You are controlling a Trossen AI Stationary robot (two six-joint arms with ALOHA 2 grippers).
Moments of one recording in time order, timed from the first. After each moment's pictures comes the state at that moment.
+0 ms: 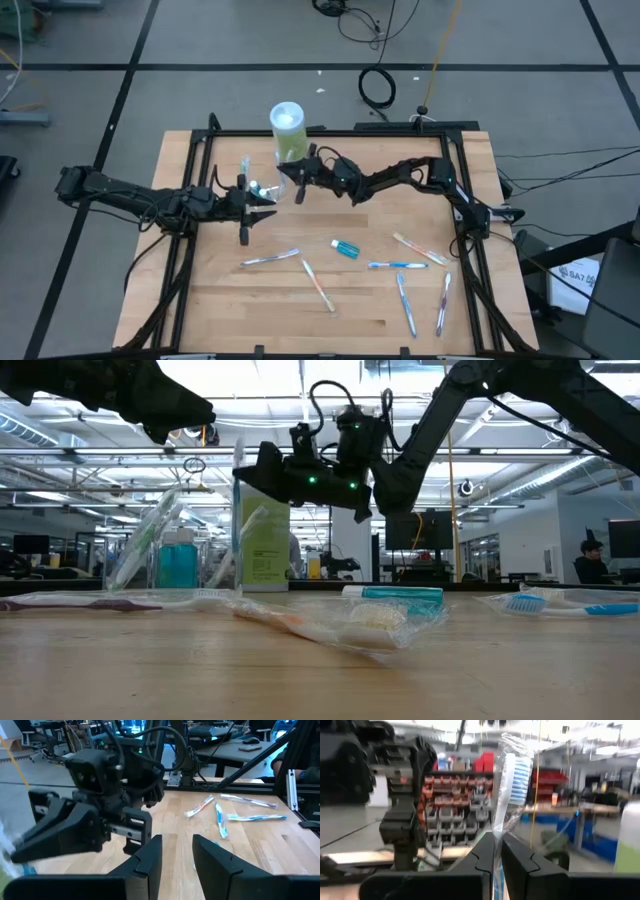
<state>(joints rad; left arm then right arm) -0.15 0.78 0.41 0.20 -0.27 -0.03 -0.24 2.26 1.27 1.25 -0.08 0.00</state>
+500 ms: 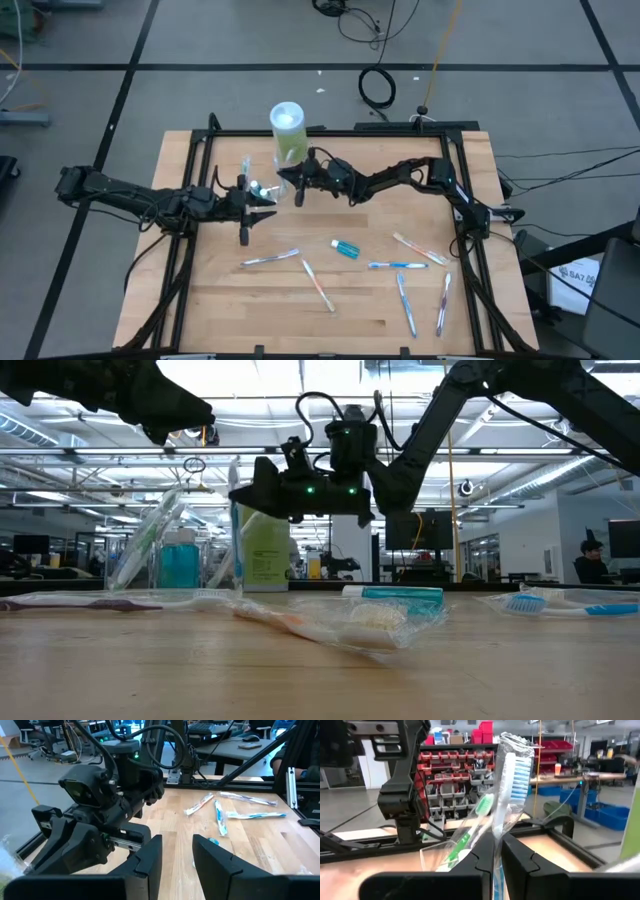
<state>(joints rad) -0.15 0.78 0.41 0.19 -0.27 -0.04 -0.24 2.26 1.27 1.11 -0.07 0.06</state>
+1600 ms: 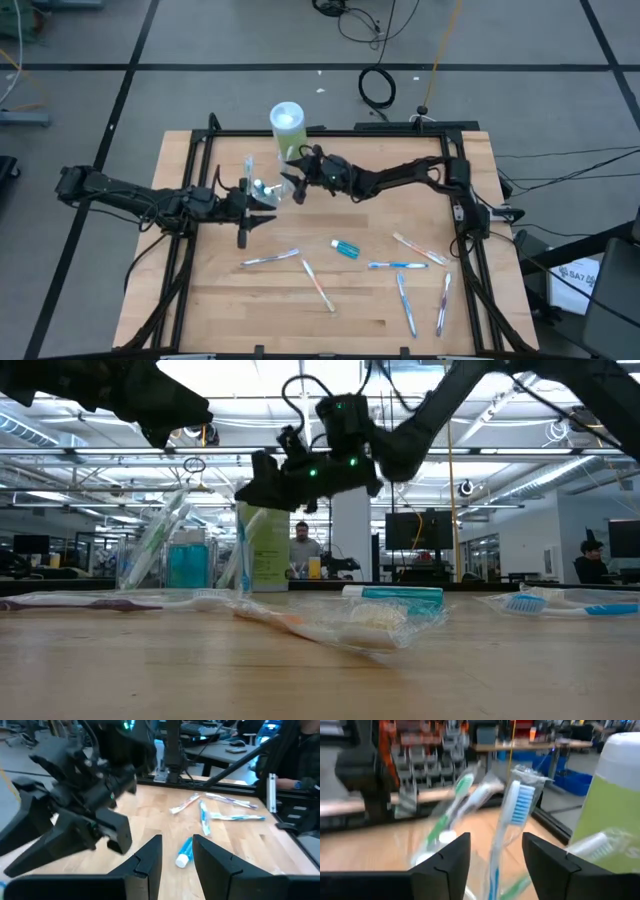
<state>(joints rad) -0.16 0.78 0.41 0.18 -0.20 -0.12 -0.21 2.11 1.27 0.74 0.10 0.02</state>
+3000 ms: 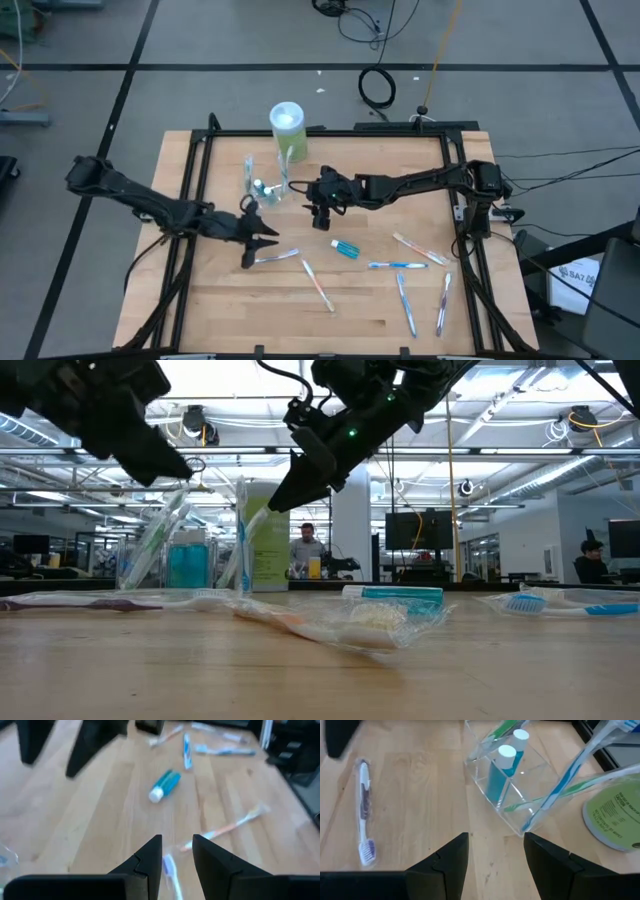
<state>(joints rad) -0.30 1.01 0.42 0.10 -0.21 -0.27 -0.08 1.86 1.27 -0.02 0.10 -0.05</state>
